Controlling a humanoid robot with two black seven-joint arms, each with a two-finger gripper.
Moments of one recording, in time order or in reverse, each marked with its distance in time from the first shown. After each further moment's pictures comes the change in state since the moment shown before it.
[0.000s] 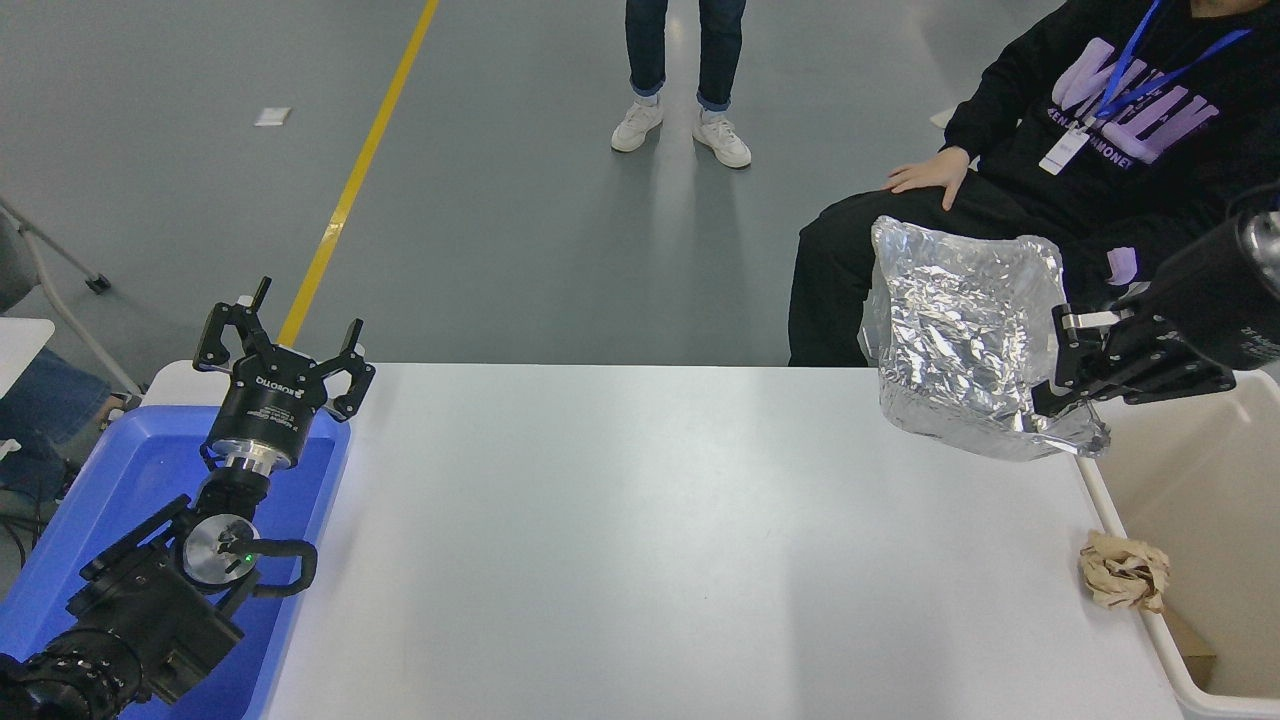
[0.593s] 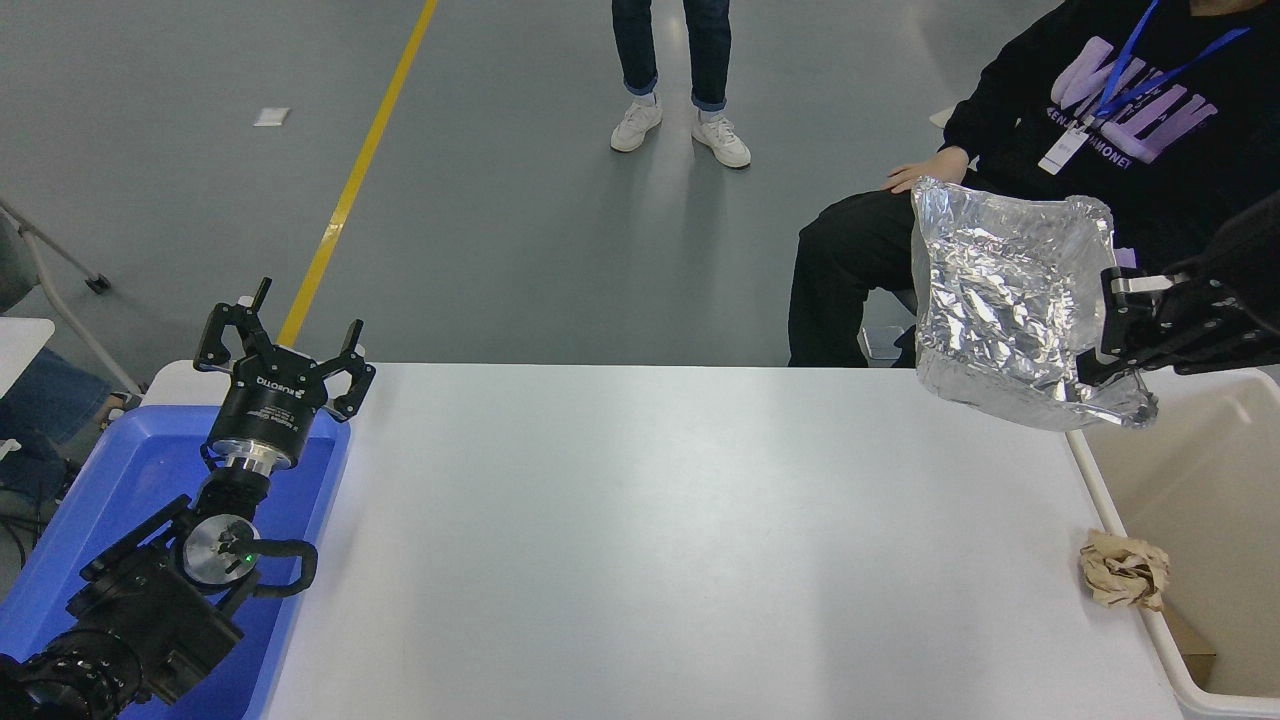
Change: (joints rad) left arm 0.000 0.000 0.000 0.000 0.000 0.000 0.000; right arm 0.084 0.003 -0.088 -0.002 0.010 0.004 0.000
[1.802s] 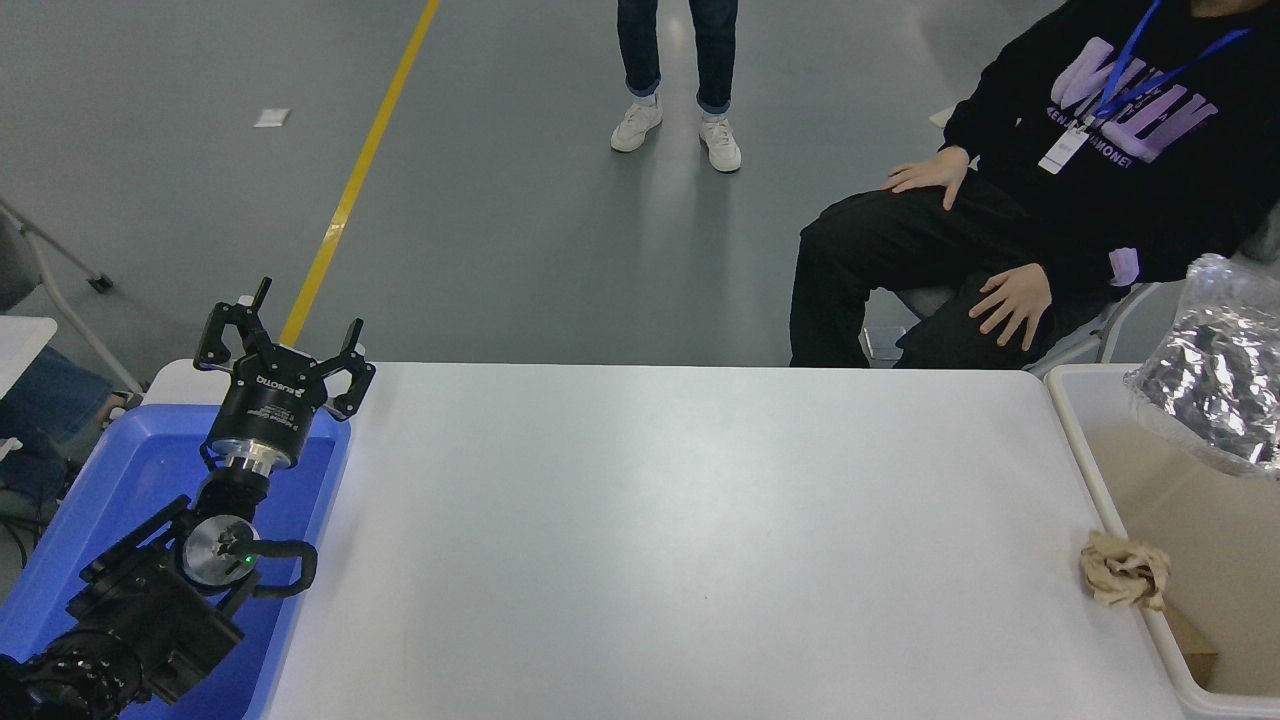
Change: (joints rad) left arm 0.000 0.000 -0.001 0.000 -0.003 0.000 -0.002; right arm -1.110 -0.172 0.333 -0.756 0.000 -0.448 -0.010
